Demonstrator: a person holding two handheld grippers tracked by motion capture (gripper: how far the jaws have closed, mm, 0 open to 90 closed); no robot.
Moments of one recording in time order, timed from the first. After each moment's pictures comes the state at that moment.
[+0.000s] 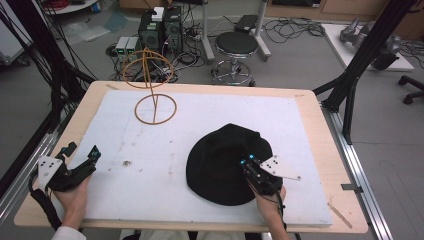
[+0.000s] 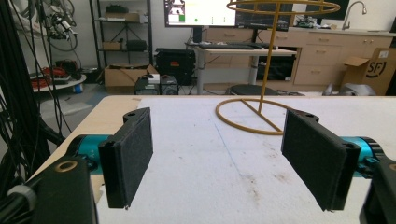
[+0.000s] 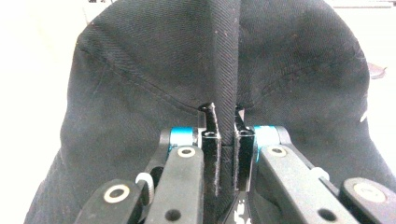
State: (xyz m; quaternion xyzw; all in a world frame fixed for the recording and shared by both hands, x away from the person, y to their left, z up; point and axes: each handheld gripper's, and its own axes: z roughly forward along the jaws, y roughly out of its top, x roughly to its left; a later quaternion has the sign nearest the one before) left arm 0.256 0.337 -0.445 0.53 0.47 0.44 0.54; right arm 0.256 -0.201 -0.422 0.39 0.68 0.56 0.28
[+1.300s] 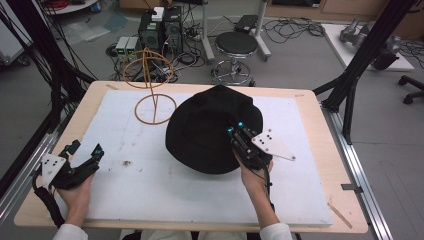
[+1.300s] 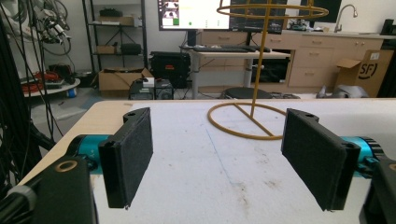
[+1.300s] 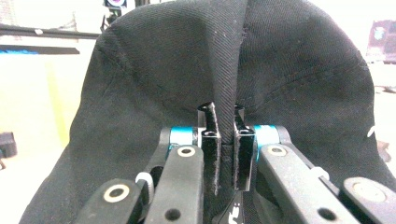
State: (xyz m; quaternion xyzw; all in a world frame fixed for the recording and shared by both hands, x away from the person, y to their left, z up) left arm 0.262 0.330 -0.442 0.54 0.46 0.44 0.55; right arm 0.287 -0.158 -0.348 0.33 0.60 0.65 0.33
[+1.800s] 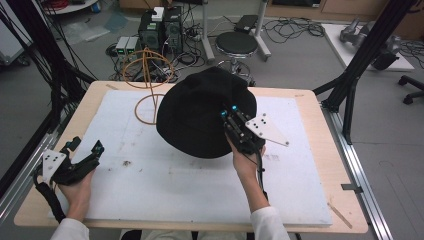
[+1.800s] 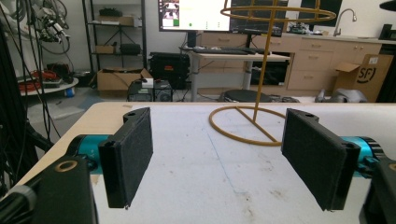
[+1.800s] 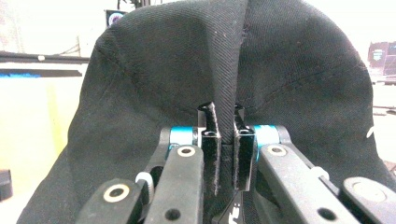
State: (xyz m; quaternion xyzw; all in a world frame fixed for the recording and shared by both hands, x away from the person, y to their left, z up) left arm 0.274 0.333 -0.443 0.53 0.47 0.44 0.56; right arm 0.310 -0.139 -0.323 0.32 0.57 0.67 0.34
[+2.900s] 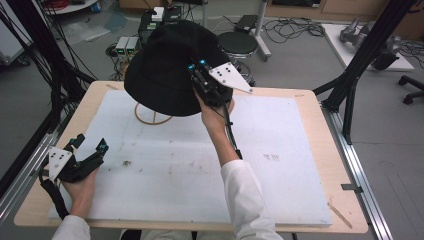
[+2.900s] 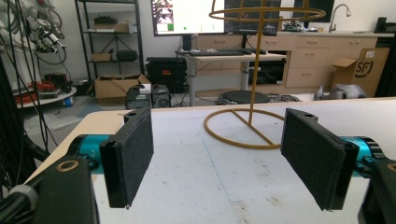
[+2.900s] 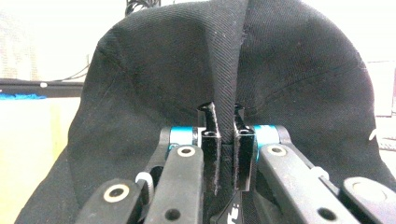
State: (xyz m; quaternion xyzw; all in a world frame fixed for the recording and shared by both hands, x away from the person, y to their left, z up) left arm 0.279 0.325 -0.441 0.54 0.45 0.45 0.55; right arm 0.386 -0.060 -0.254 0.28 0.56 0.69 0.35
